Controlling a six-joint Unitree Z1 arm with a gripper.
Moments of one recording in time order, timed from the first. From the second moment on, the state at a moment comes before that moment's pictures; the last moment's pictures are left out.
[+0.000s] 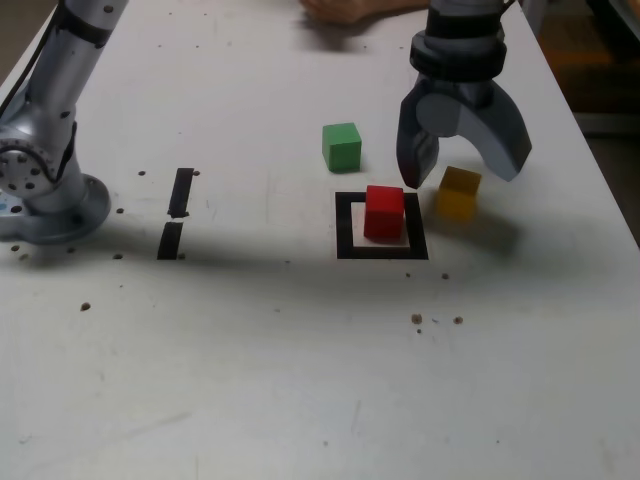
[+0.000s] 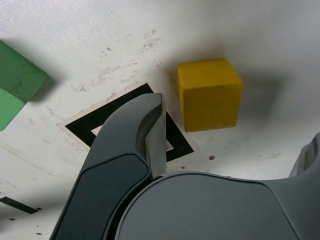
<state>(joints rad) 0.08 2.18 -1.79 1.21 -0.11 0.58</state>
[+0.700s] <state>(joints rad) 0.08 2.24 -1.81 1.24 -0.14 0.58</state>
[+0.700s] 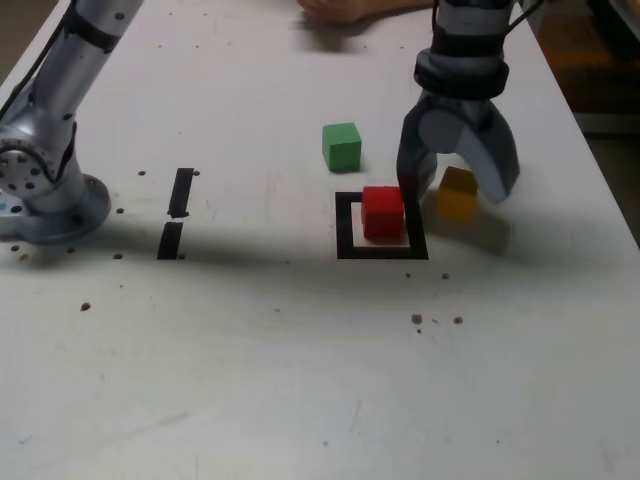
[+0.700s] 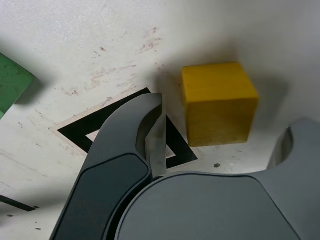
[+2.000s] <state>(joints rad) 0.02 2.06 -1.77 1.24 -0.05 0.53</state>
